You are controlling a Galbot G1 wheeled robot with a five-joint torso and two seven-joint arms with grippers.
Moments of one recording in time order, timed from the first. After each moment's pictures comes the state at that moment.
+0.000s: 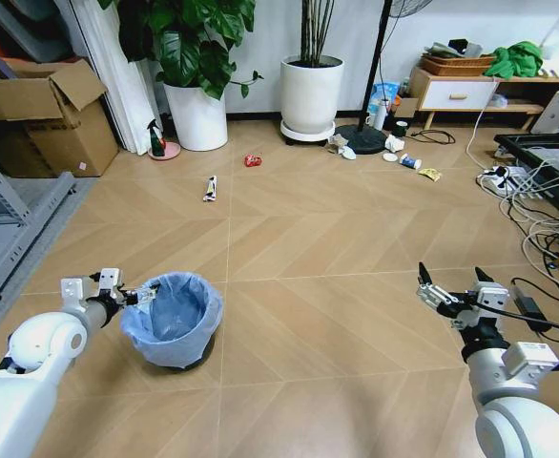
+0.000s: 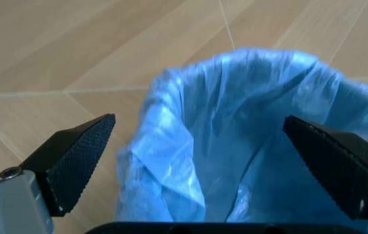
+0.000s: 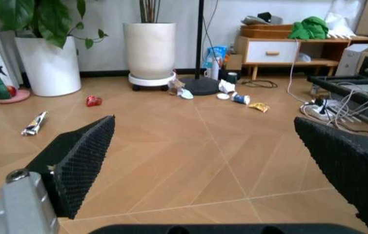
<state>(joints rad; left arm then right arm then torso) 1.12 -0.86 -0.53 -1.69 -0.77 0.67 0.00 -1.62 1.39 0.76 2.32 0.26 -0.22 0.07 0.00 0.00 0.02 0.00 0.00</state>
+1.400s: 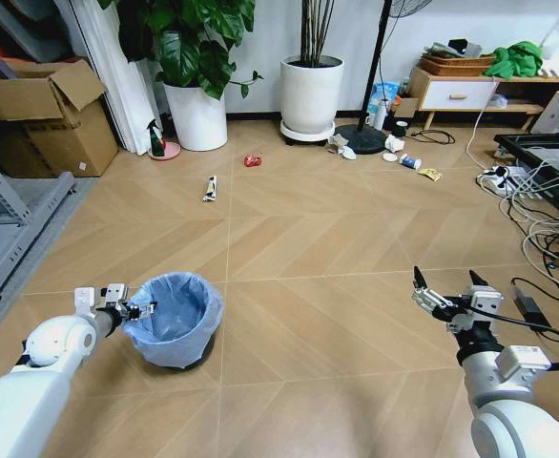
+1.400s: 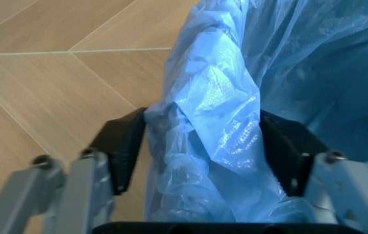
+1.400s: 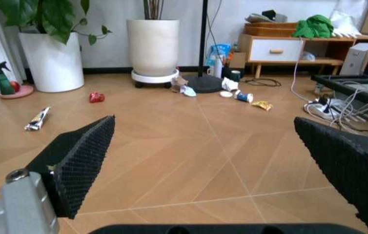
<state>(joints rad) 1.04 -0.89 -0.46 -1.52 -0.70 0.67 0.03 -1.63 1.39 0.75 2.31 0.24 -0.20 0.06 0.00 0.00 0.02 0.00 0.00</state>
